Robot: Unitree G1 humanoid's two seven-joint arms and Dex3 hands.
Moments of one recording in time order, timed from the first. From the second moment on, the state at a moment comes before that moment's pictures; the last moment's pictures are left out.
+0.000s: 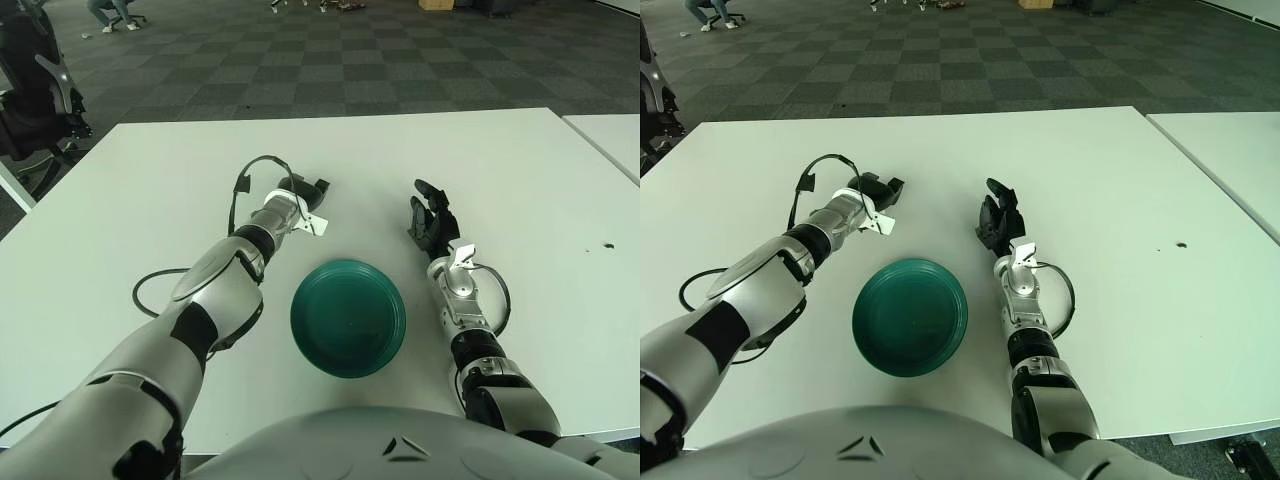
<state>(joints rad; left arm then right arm) -0.92 0.10 -0.82 1.34 0.90 -0.11 0.07 -0.27 0.02 -0.12 0.77 0.04 -0.44 0.00</state>
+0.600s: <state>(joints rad) -0.92 0.10 -0.83 1.34 0.90 -0.10 0.07 -0.31 -0.01 -0.14 0.83 0.05 -0.46 0.01</state>
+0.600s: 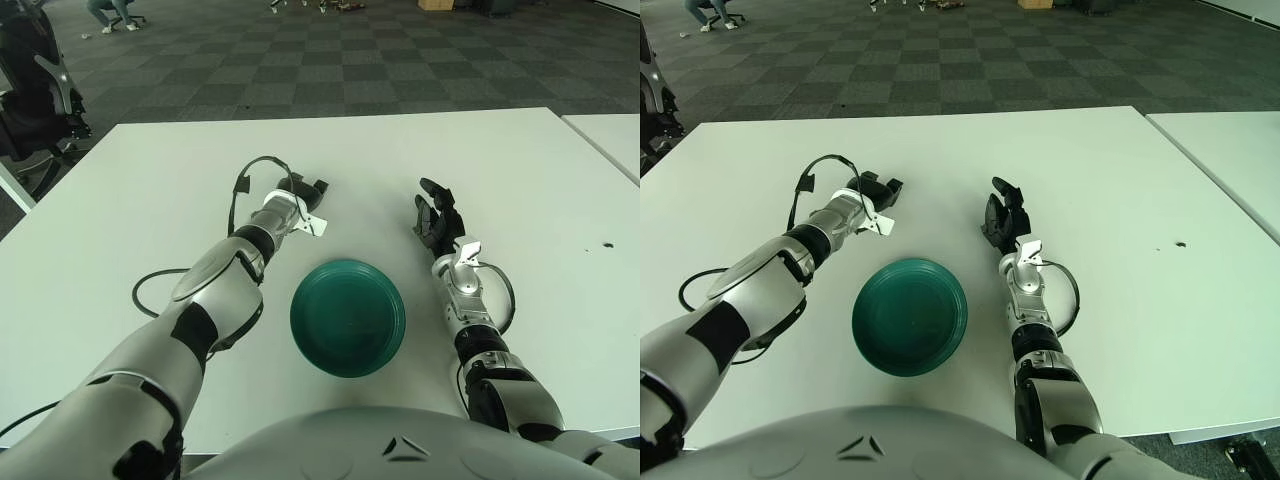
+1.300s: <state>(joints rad) -0.88 0.15 -0.78 1.33 0.87 -0.23 0.35 -0.34 -0.02 -0.15 0.88 0.05 -0.49 0.03</state>
